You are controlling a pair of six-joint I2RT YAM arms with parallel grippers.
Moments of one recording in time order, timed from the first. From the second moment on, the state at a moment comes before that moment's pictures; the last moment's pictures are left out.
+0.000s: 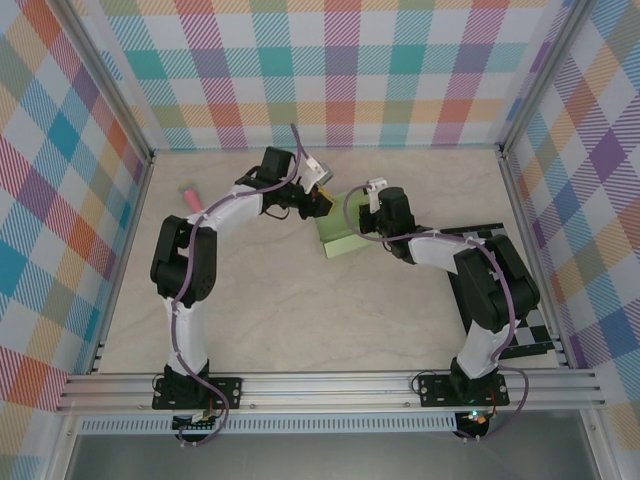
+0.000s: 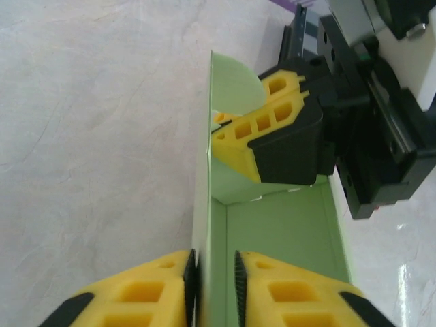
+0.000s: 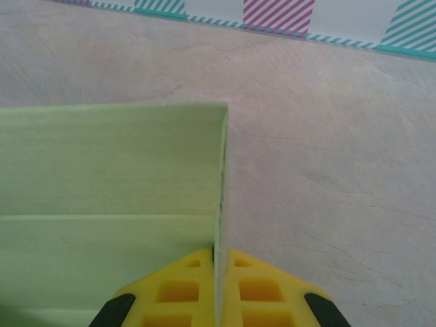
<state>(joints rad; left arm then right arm) -0.40 2.04 1.59 -0.35 0.78 0.32 0.46 1.77 0.95 0.31 0.04 0.07</state>
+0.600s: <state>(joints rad) -0.41 2.06 1.63 -0.43 0.74 0.42 0.45 1.74 0.95 0.26 0.01 0.04</state>
